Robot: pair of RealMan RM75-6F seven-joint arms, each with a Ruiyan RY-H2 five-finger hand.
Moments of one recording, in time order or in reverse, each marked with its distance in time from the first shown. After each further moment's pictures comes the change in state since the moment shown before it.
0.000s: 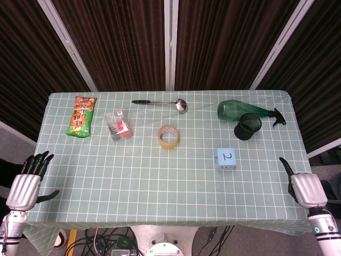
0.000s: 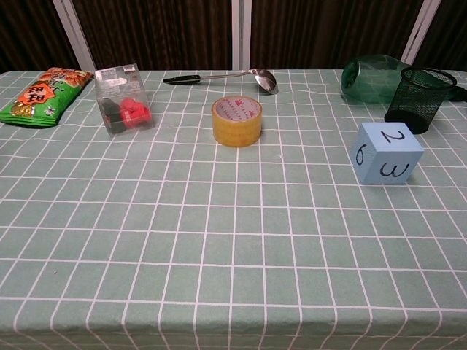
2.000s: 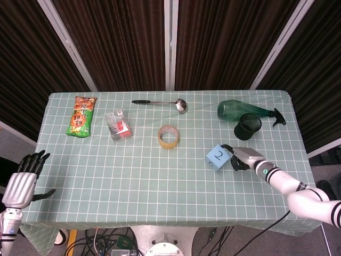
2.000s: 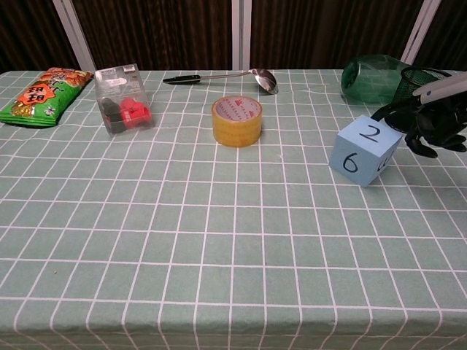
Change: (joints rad) left arm -0.019 0.021 0.003 0.042 -0.030 -0.045 -0.072; right arm 0.681 0.071 0.106 -0.075 0.488 -0.992 0.325
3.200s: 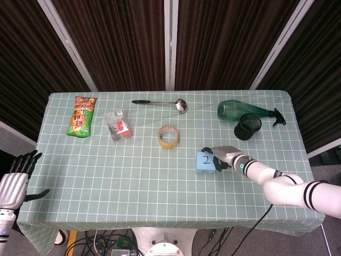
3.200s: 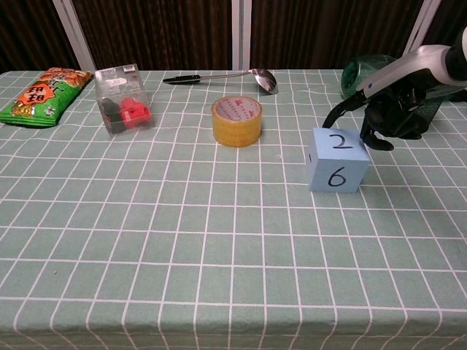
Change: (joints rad) left arm 0.013 0.019 0.000 0.041 -0.006 0.008 -0.101; right arm 0.440 0.000 -0.258 -0.086 0.299 -0.018 -0.074
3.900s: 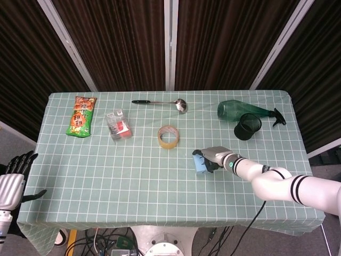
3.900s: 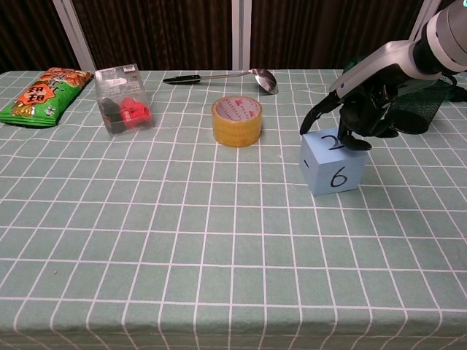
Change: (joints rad) left arm 0.012 -0.006 0.000 0.035 -0.005 0.009 -0.038; right arm 0.136 -0.023 -0.041 0.002 0.016 -0.071 0.049
